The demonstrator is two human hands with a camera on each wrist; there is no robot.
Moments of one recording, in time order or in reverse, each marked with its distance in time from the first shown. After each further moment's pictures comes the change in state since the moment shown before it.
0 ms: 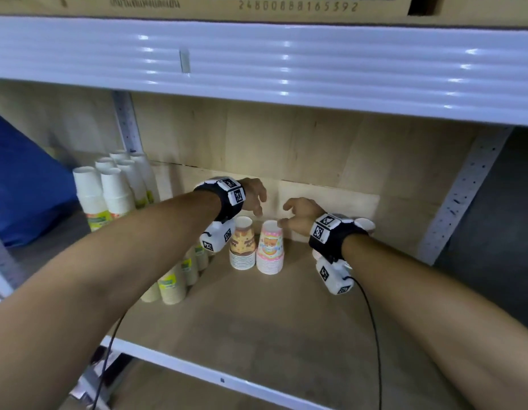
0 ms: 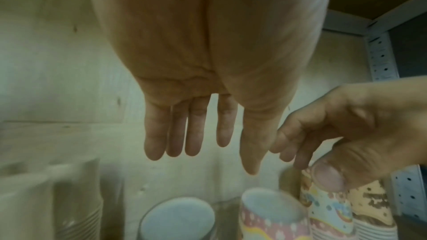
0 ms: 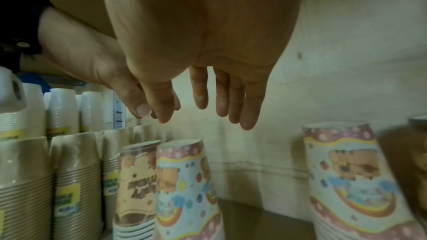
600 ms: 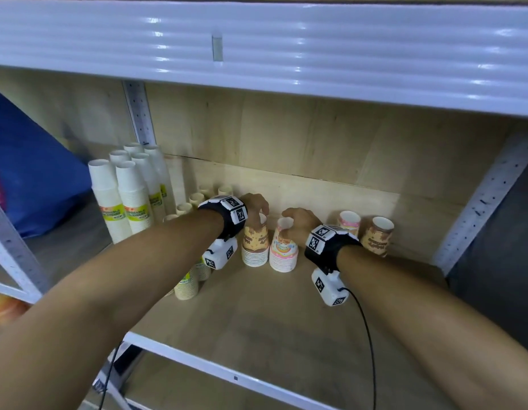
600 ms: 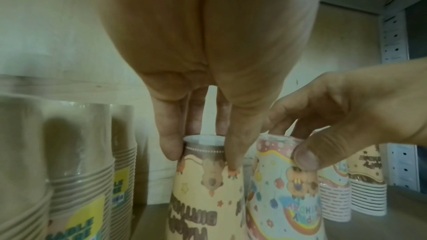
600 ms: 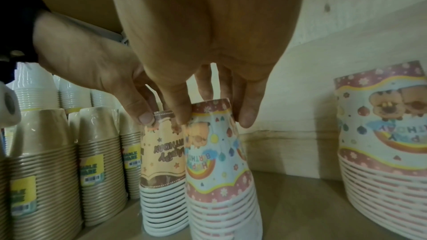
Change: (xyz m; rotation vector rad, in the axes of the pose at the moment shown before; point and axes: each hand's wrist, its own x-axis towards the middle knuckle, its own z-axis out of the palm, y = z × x) left_hand -0.008 -0.038 0.039 -0.003 -0.020 0.046; right_hand 0.015 -0.015 0.051 0.002 -0.096 0.022
